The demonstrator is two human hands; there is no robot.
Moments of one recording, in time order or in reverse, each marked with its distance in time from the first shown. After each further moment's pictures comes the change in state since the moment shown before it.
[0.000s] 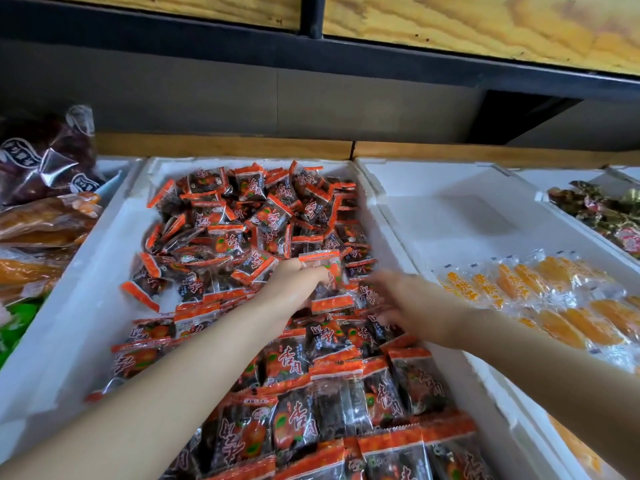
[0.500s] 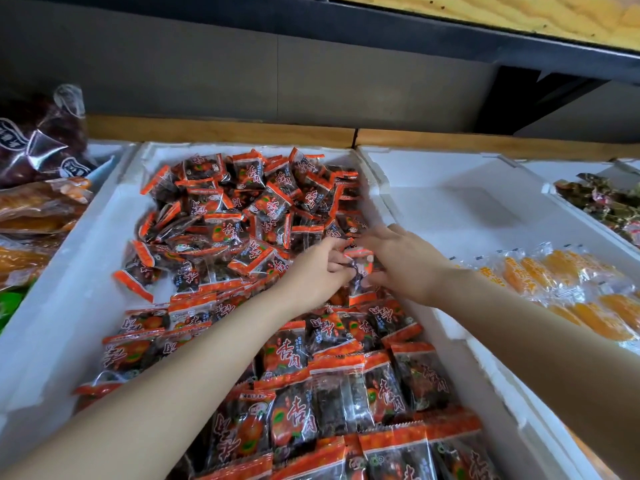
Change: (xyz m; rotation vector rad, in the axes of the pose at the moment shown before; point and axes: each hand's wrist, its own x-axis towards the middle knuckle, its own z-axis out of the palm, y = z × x) left_hand 0.012 -0.001 0.018 0.384 -0.130 0.363; right_hand 0.046 0.006 -0.006 -0.303 0.165 -0.129
